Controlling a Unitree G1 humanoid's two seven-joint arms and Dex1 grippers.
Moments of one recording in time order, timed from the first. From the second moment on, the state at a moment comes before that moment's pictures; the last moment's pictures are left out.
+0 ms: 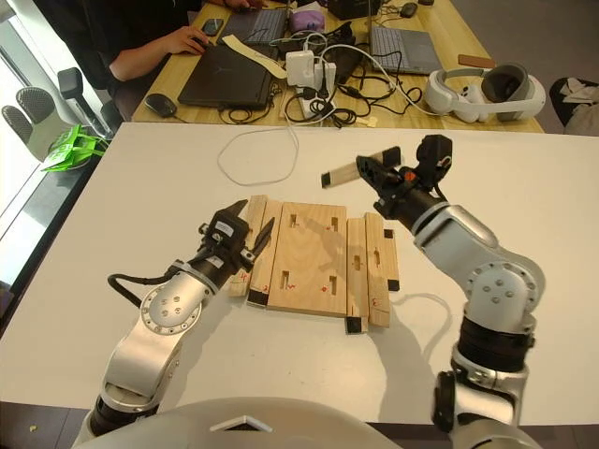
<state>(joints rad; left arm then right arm) 0.06 0.18 -0.40 -0.73 0.17 0.69 -0.13 -0.21 -0.49 -0.31 -0.39 1.24 1.02 -0.07</state>
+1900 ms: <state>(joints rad) 0.08 0.06 -0.39 -0.71 0.21 0.66 -0.01 0.08 -0.56 -0.29 -0.36 1.39 0.94 -0.25</state>
